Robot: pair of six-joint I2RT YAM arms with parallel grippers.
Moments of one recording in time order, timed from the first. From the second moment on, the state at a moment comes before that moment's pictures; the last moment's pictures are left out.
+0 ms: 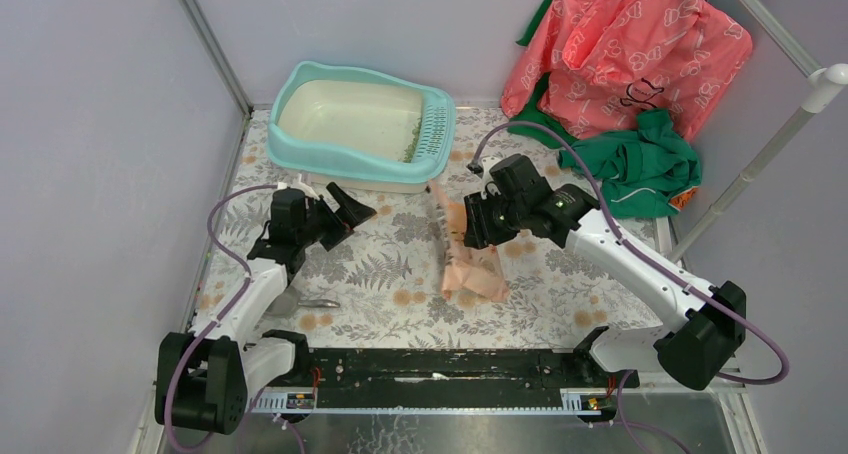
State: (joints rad) left arm -0.12 1.05 0.53 -0.03 0.39 -0.84; right arm 0.70 1.30 1.18 -0.78 -0.18 0.33
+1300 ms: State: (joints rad) left arm -0.13 1.21 0.42 0.26 0.52 -0.98; right arm 0.71 1.38 1.35 -0.77 0.09 0.45
